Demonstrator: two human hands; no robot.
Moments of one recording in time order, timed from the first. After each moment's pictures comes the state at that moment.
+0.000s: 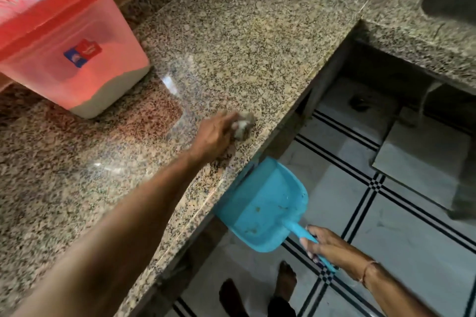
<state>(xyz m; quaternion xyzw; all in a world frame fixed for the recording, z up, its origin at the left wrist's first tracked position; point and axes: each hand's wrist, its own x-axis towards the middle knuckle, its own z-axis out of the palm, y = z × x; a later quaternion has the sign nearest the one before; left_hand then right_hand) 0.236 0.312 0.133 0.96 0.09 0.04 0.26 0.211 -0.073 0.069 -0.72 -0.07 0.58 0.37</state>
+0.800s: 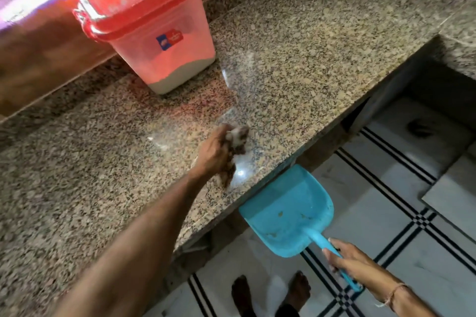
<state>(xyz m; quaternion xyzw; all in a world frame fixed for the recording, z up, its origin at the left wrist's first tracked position) 0.109 0.315 0.167 0.85 0.35 0.09 0.39 0.202 -0.073 0.074 -0.71 -0.13 0.60 0.36</state>
